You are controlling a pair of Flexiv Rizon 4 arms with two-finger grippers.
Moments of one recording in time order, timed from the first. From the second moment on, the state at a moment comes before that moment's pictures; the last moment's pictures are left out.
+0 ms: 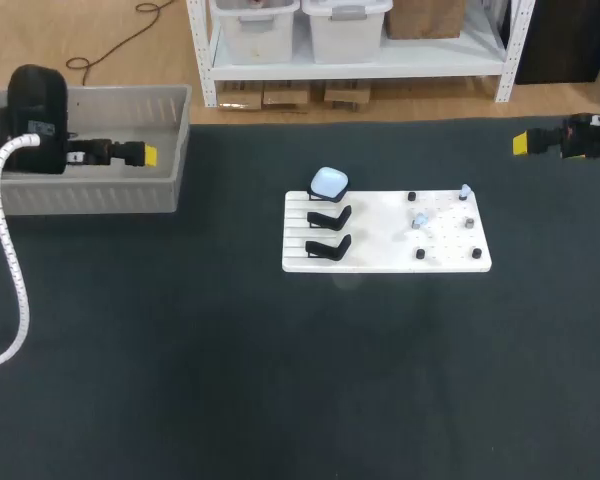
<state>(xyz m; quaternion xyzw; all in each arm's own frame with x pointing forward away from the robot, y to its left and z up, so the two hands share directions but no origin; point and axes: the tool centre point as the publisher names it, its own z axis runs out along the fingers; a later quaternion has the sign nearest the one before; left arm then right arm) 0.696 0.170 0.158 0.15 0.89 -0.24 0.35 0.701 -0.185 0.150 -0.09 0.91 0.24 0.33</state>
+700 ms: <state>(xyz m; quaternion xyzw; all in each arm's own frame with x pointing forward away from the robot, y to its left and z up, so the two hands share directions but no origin) 0.718 0.130 0.168 0.44 0.78 -0.24 0.38 0.701 -0.185 0.150 -0.09 0.91 0.24 0.33</state>
